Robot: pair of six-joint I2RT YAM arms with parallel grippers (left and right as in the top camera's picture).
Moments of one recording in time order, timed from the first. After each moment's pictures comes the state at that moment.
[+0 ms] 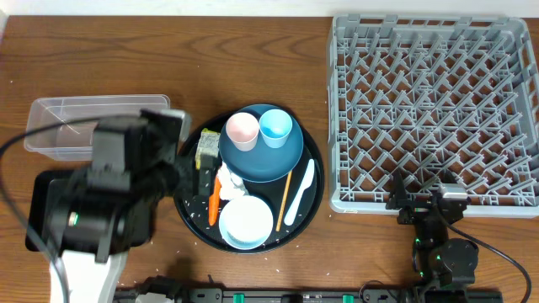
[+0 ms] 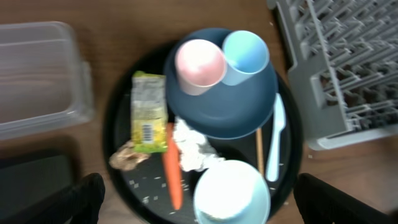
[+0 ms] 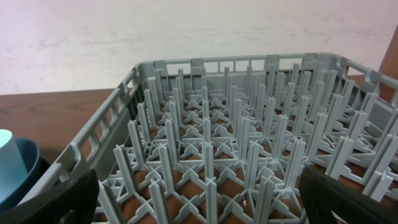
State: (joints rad) left arm -0.15 1.02 1.25 -1.15 0.24 -0.06; right arm 0.03 0.01 0.01 -0.07 0.04 0.08
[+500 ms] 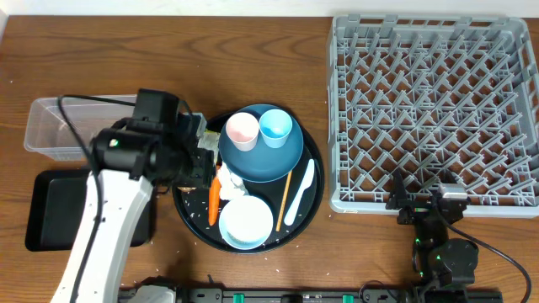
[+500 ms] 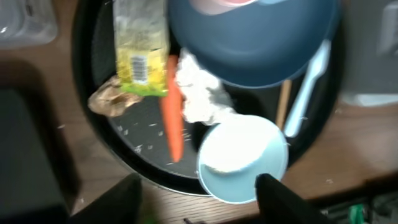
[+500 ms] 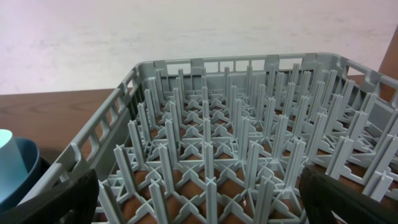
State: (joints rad) left arm -0.15 1.30 1.23 -1.27 0.20 -0.09; right arm 0.03 0.01 0.01 -0.07 0.04 0.08
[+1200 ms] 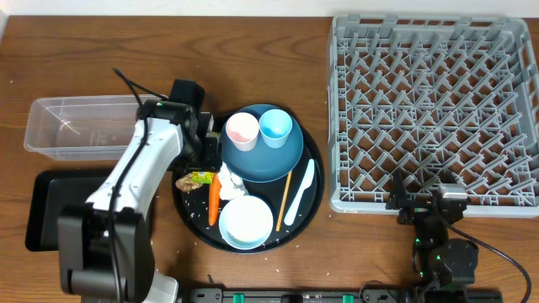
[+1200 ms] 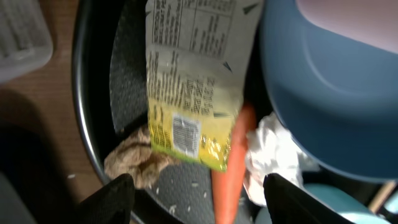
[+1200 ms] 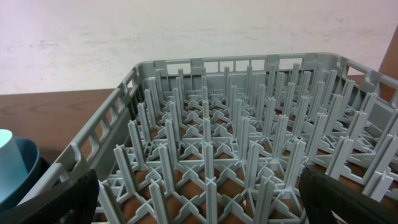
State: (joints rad) left arm -0.15 1.68 1.18 -1.04 0.06 -0.10; right arm 0.03 0.01 0.01 -0.07 0.04 0.08
